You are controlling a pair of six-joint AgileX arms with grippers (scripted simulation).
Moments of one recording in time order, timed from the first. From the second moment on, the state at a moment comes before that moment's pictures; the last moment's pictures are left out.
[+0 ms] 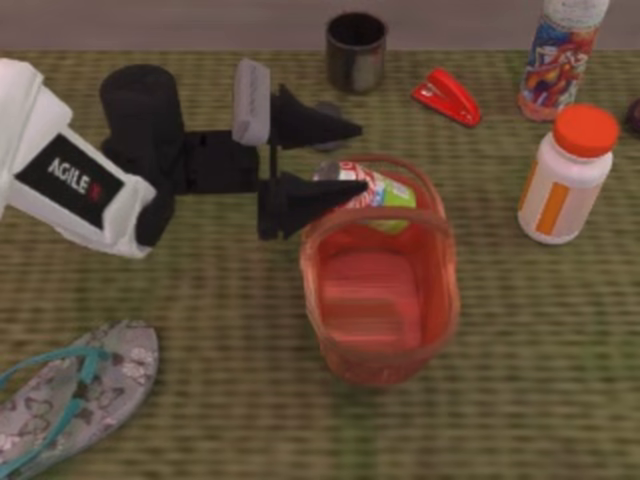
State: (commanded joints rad) left arm -0.31 2.29 1.15 1.10 1.26 0.04; right arm 0.00 0.00 0.00 0.00 0.00 0.00
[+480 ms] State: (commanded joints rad) left arm -0.31 2.29 1.15 1.10 1.26 0.04; right arm 0.00 0.00 0.00 0.00 0.00 0.00
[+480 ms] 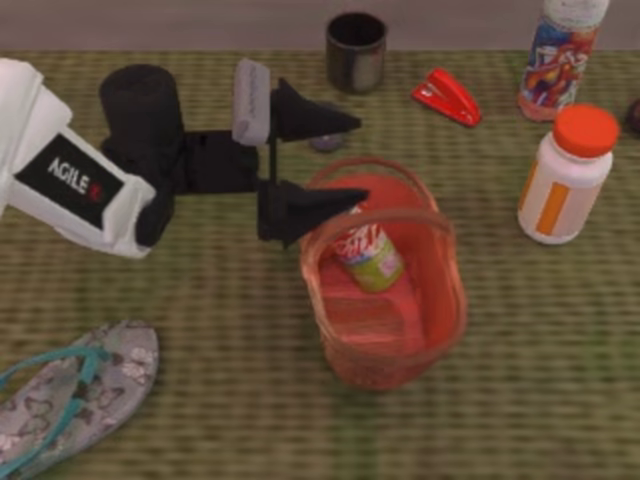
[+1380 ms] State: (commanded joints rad) left arm -0.17 1.49 0.78 0.69 0.79 -0.06; right arm 0.28 0.84 0.82 -0.59 -0.02 -0.40
